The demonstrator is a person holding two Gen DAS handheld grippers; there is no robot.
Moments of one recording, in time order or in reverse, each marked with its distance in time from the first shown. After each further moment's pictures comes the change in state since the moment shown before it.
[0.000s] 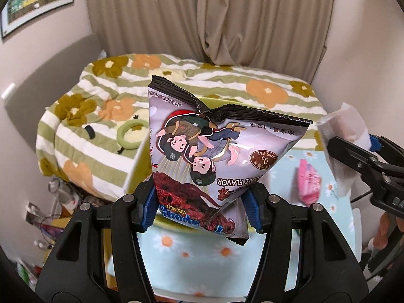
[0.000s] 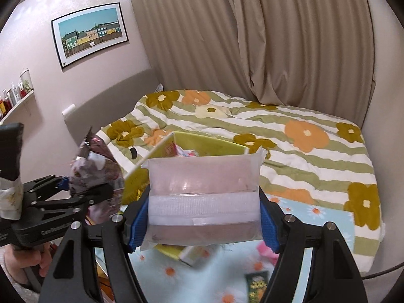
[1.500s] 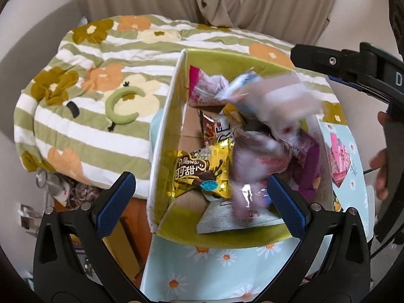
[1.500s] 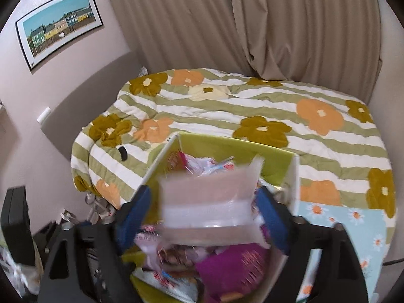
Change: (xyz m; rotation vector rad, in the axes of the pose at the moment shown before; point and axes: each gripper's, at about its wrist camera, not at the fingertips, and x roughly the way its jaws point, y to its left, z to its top) left arm 0.108 0.094 -0.005 0.027 0.217 -0.101; right arm 0.152 0.056 0.057 0.108 0.136 -0.050
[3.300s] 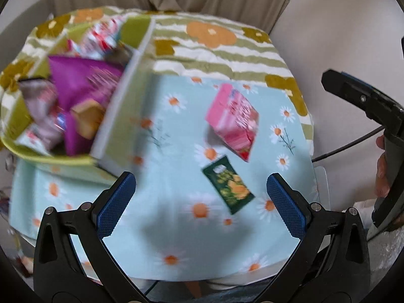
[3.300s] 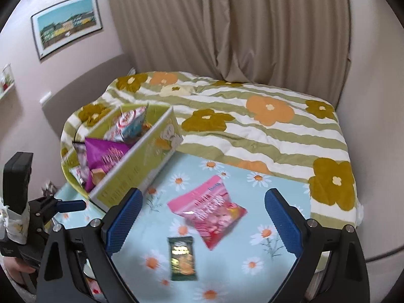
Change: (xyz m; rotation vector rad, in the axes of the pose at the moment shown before) left arm 0.024 -0.287 -0.100 0.009 0.044 -0.119; right arm -0.157 -0.232 -0.128 -0.111 -0.046 -0.038
